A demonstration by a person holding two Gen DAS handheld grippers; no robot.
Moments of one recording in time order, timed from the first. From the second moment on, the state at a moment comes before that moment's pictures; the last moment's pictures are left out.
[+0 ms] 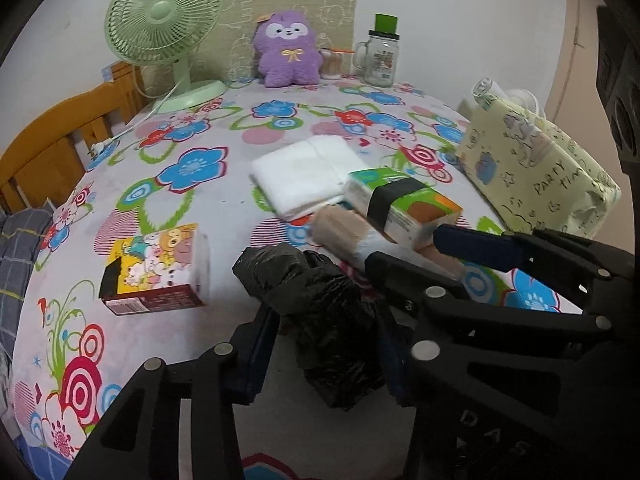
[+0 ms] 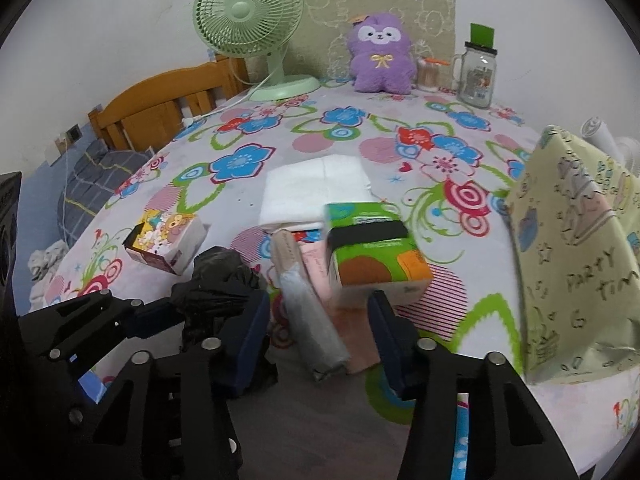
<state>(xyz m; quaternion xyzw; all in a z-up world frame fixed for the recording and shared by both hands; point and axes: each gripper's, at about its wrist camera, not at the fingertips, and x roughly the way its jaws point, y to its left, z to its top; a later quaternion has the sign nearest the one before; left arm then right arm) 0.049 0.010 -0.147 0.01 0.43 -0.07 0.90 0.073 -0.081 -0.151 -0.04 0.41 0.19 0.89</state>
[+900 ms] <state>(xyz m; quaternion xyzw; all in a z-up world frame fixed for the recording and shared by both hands) 0.046 0.001 -0.138 0.02 0.41 -0.07 0.91 0.070 -0.083 -0.143 -0.03 0.40 0.20 0.89</state>
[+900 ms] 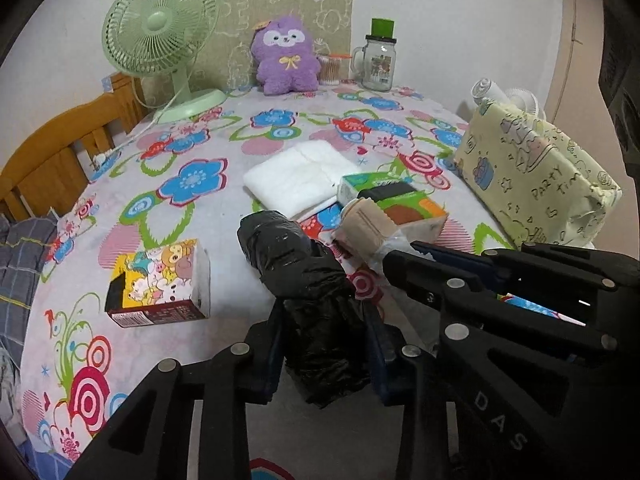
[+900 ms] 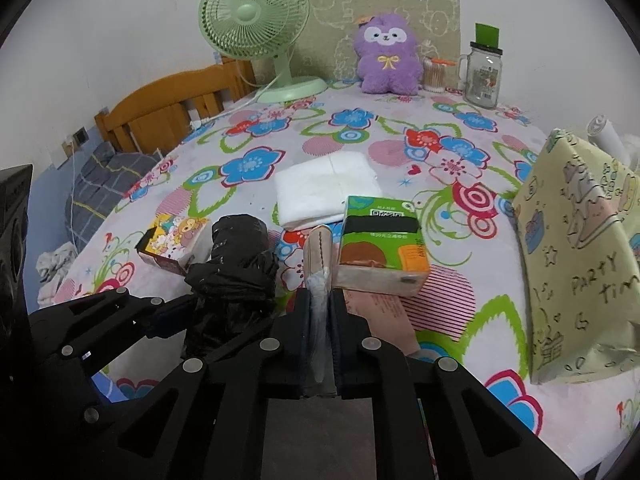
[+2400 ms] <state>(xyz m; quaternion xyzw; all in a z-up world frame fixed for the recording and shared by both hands) 0.062 -0.059 -0.045 0.06 0.34 -0.10 0.93 0.070 -0.150 -0.047 -0.01 0.33 0.15 0.93</state>
